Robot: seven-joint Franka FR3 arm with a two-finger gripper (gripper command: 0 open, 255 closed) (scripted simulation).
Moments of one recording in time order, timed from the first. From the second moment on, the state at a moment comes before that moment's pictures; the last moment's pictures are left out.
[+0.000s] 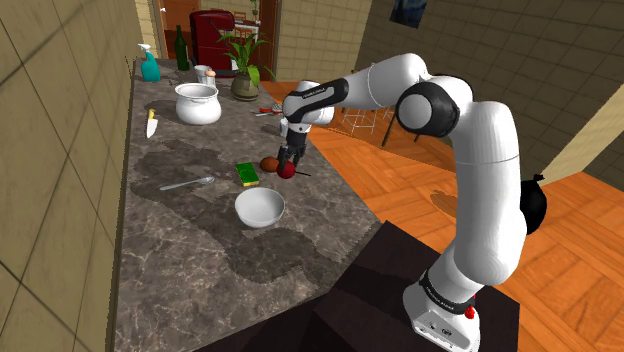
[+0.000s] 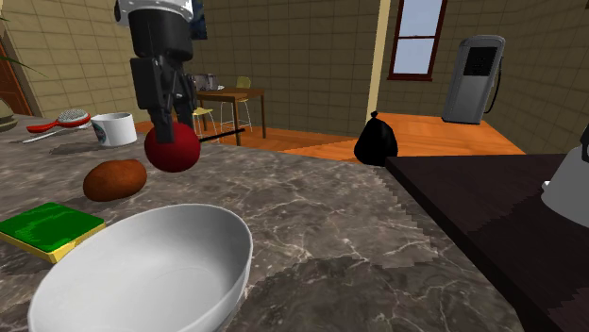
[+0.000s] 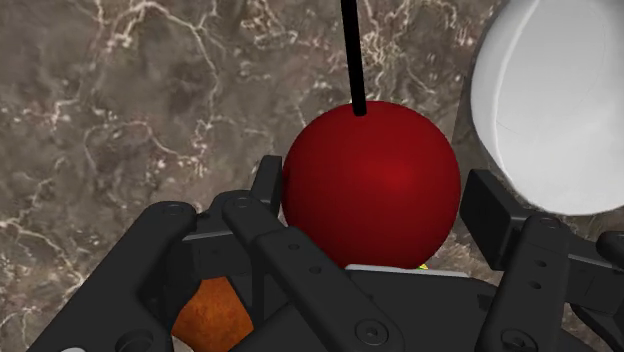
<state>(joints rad) -0.10 0.58 -0.08 -1.64 0.29 2.13 -0.36</state>
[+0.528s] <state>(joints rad) -0.10 0.52 -0.09 -1.62 0.27 2.05 -0.34</state>
